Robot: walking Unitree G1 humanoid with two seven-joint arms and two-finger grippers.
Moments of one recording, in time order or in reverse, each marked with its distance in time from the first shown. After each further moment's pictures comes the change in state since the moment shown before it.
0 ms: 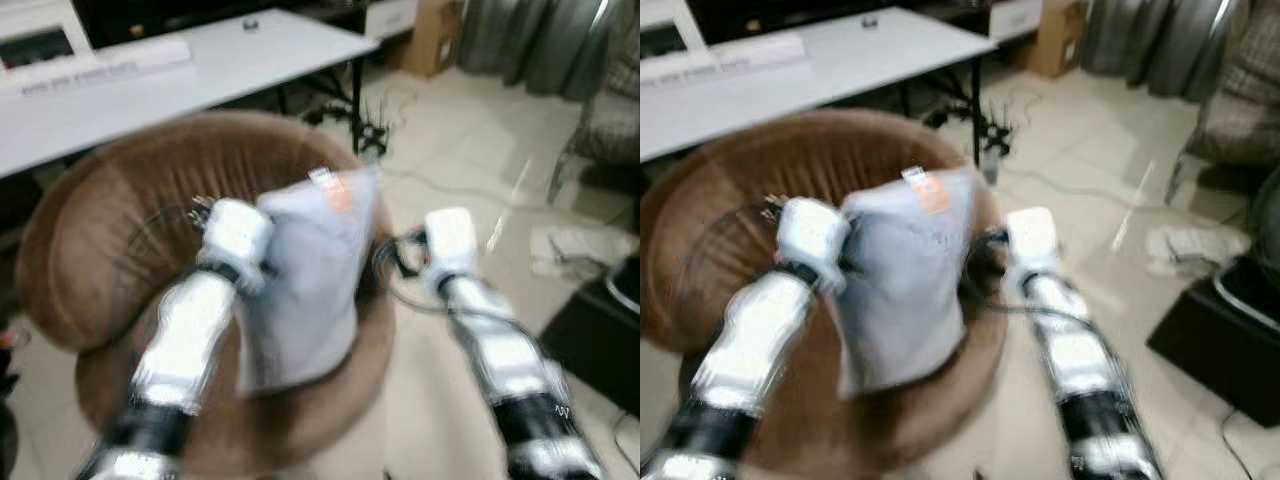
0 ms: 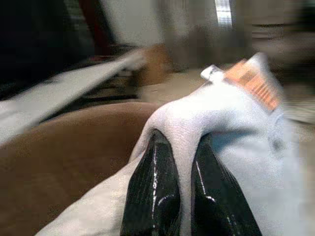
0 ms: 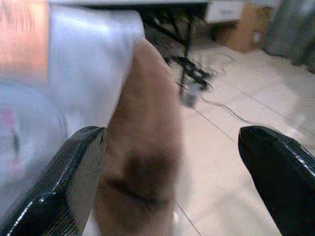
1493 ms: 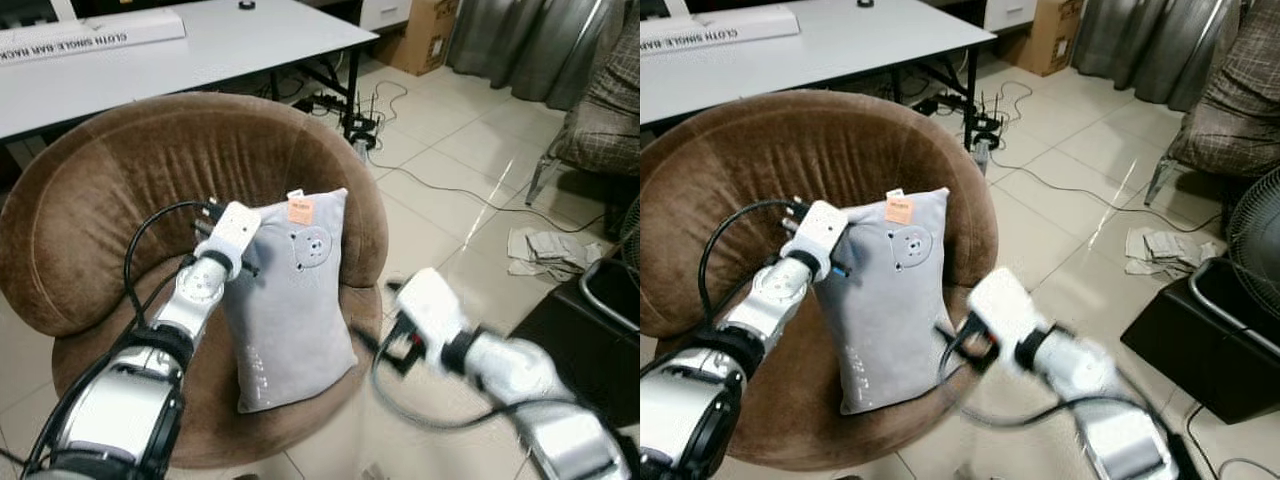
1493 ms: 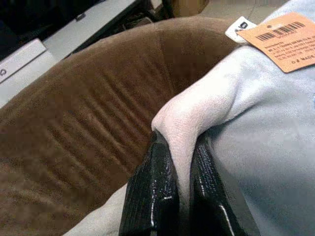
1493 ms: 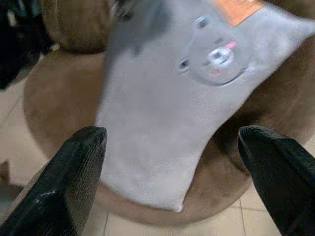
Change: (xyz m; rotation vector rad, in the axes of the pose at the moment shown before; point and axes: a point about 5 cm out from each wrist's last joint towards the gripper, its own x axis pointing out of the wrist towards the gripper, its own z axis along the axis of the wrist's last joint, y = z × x) left arm 0.026 0.064 -0.048 0.203 0.285 0.232; right arm -0.085 0.050 0.000 -0.236 0.105 0.637
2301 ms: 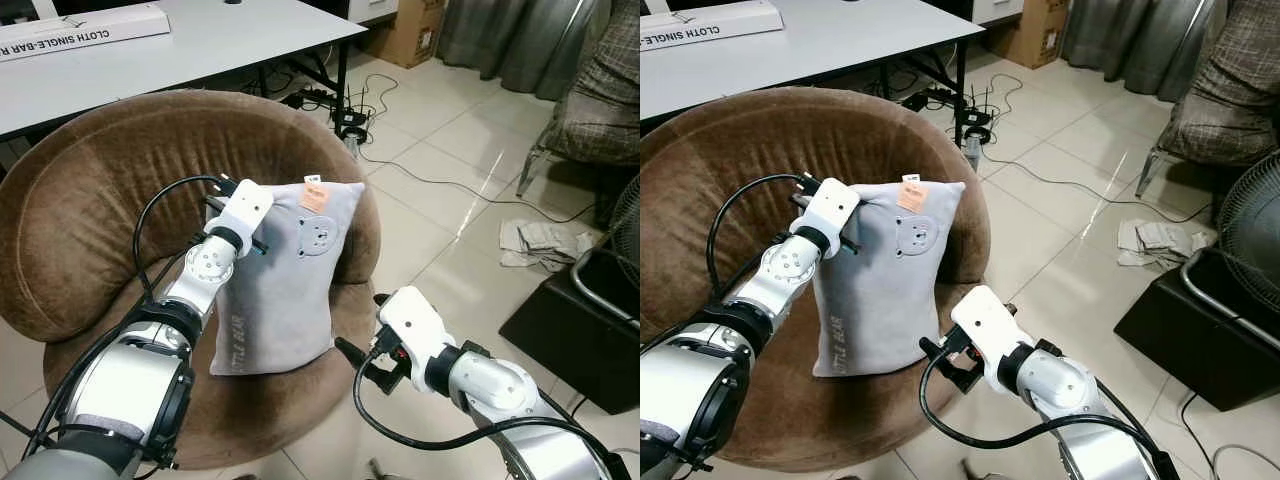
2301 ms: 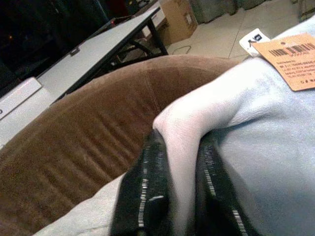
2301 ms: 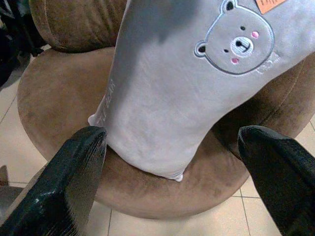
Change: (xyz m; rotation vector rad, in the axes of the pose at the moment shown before) left arm 0.010 0.003 0.028 0.045 -0.096 -0.013; right arm 0.002 0.016 0.004 0.027 -0.002 -0.036
